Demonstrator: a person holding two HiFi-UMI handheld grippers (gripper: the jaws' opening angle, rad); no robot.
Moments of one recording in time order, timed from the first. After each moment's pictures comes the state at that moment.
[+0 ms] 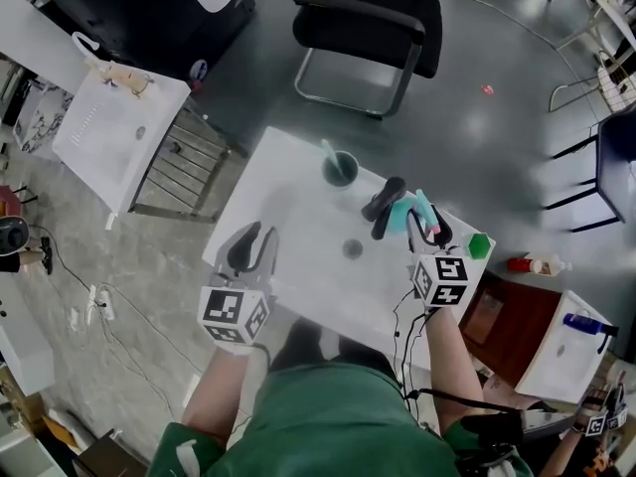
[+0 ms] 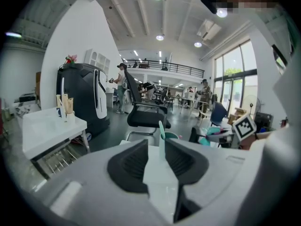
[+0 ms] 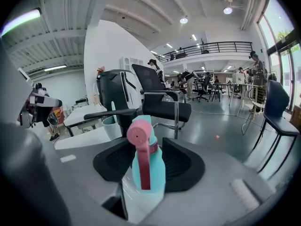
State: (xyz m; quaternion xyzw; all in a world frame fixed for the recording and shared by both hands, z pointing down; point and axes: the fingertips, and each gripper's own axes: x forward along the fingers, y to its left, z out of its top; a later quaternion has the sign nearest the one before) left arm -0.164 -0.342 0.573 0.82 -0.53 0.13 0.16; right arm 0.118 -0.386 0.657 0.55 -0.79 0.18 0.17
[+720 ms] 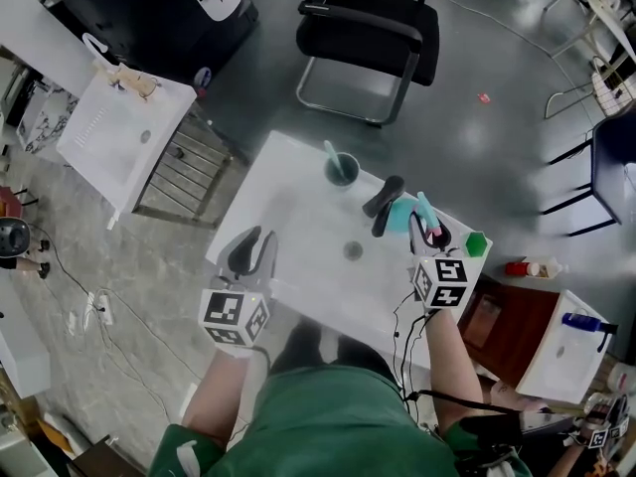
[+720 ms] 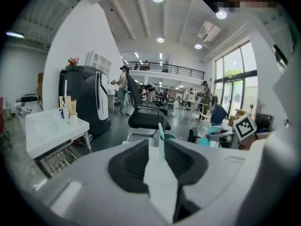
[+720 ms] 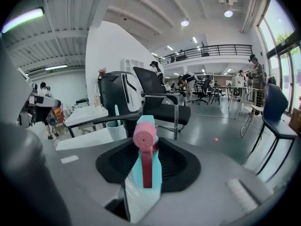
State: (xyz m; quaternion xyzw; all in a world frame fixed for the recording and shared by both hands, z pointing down) left arm -0.172 -0.320 0.558 0.82 -0.54 0.12 0.16; right arm 0.115 -0.369 0.638 0.56 -0.80 0.17 0.16
